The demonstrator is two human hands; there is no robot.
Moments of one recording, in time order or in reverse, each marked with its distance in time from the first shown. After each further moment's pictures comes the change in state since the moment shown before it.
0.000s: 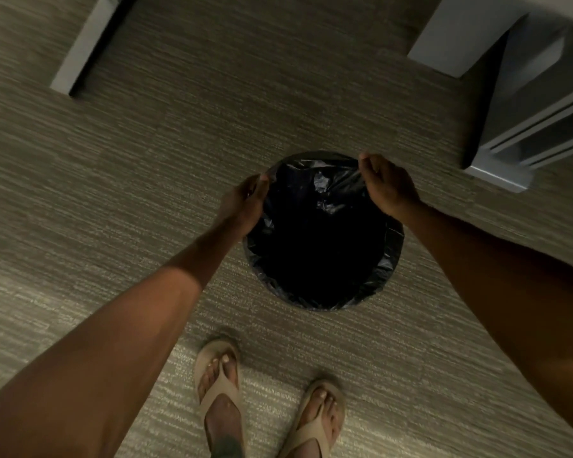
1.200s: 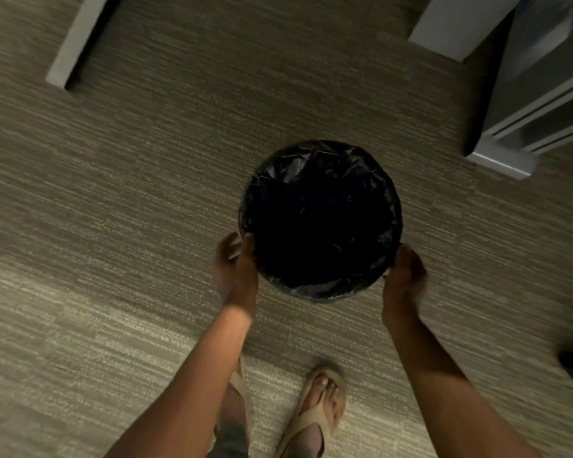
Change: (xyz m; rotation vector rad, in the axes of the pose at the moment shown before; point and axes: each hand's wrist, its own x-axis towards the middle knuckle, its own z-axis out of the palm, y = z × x) left_hand -0.110 -0.039 0.048 -0.643 0.423 -0.386; right_hand -0.175 0.037 0.070 0.758 0.533 0.564
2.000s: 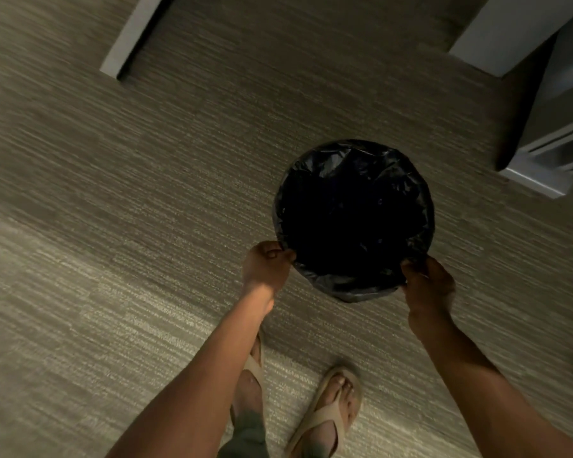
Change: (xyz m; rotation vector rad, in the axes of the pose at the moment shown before) left_hand 0.014 0.002 -0.036 0.272 -0.203 -0.122; right_hand -0.021 -0.013 0.002 -0.093 -0.208 0.090
